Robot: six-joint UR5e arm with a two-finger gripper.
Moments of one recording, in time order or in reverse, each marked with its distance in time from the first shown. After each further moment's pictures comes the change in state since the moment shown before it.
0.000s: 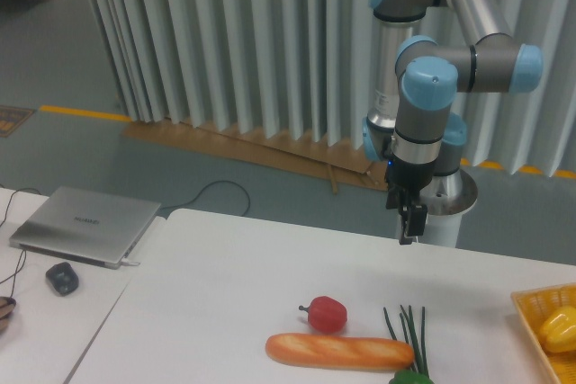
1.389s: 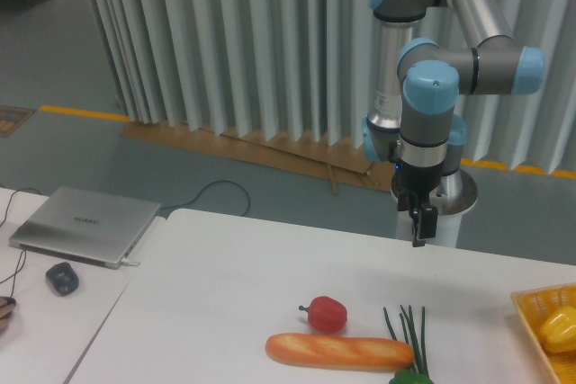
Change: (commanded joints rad) arm 0.005 -0.008 0.014 0.002 0.028 -0.069
